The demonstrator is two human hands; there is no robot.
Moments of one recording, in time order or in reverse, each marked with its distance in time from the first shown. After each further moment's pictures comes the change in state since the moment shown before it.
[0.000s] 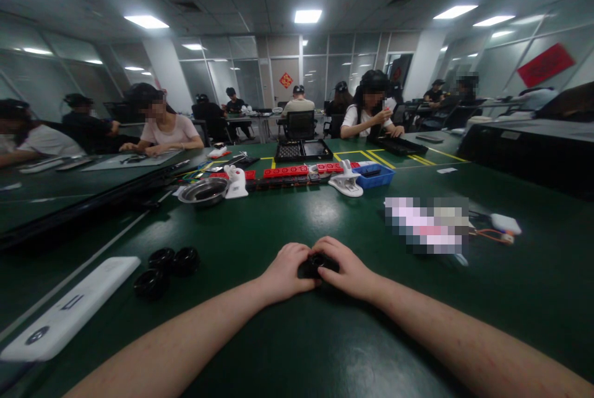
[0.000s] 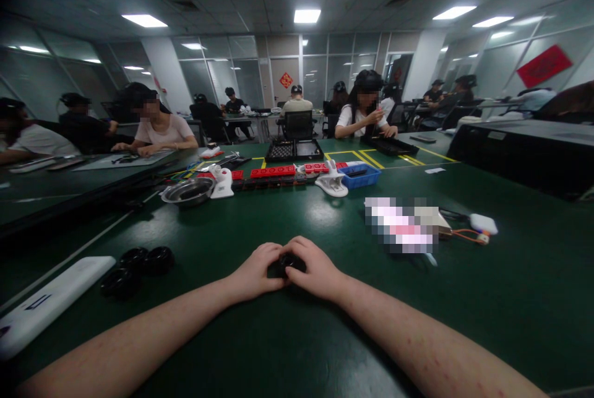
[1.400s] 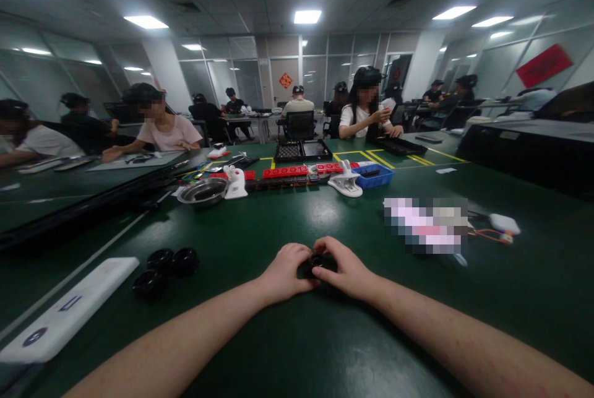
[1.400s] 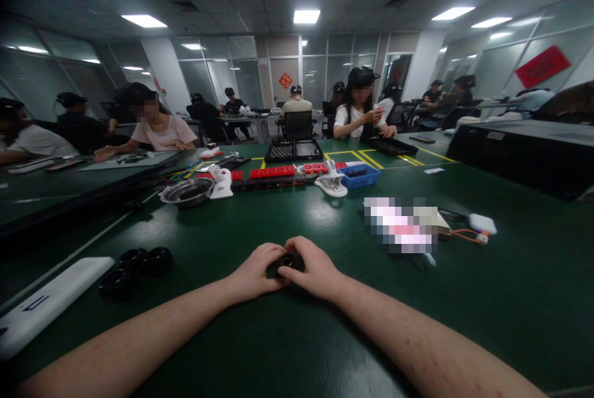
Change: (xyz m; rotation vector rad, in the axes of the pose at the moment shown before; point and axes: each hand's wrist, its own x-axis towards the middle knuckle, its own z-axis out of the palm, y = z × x) left_hand 0.001 -0.001 0.002 0.004 0.005 0.010; right_hand -0.003 0.006 0.004 -0.021 0.062 0.109
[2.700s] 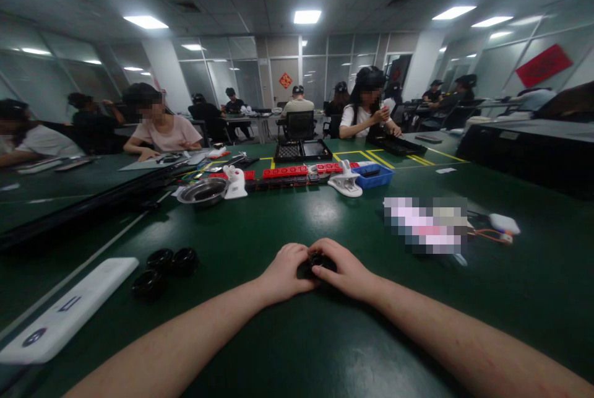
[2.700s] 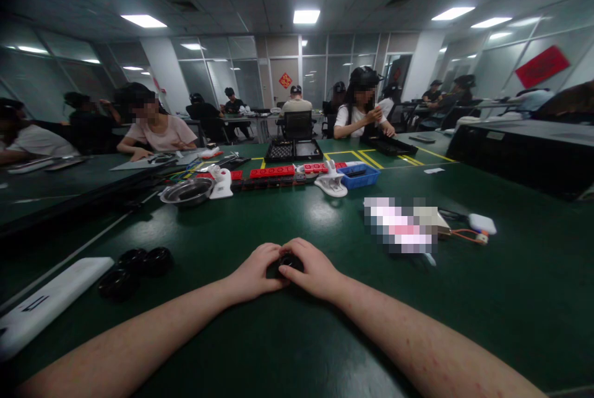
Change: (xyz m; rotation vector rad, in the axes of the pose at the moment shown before) left_hand -0.001 0.000 -0.001 -0.003 -0.012 -0.001; right_hand 0.002 -0.004 -0.003 0.017 -0.067 -0.115
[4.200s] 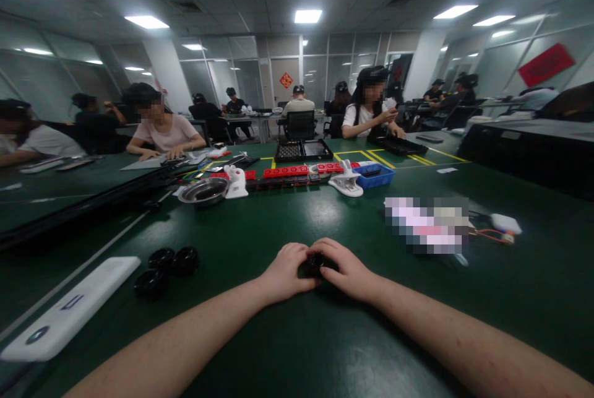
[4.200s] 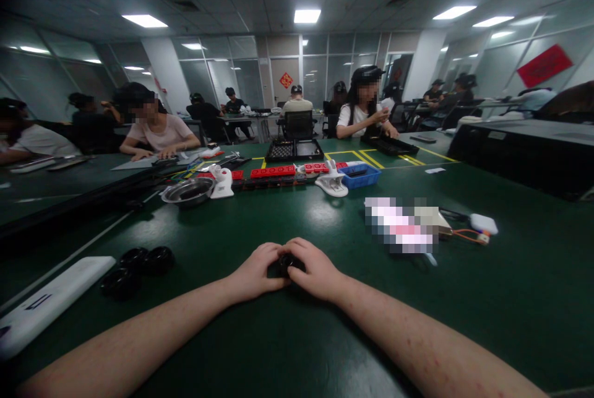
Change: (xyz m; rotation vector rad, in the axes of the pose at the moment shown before) left_hand 0.000 0.000 0.000 -0.003 0.011 -0.015; right_hand 0.001 -0.003 -0.002 0.034 -0.015 -0.021
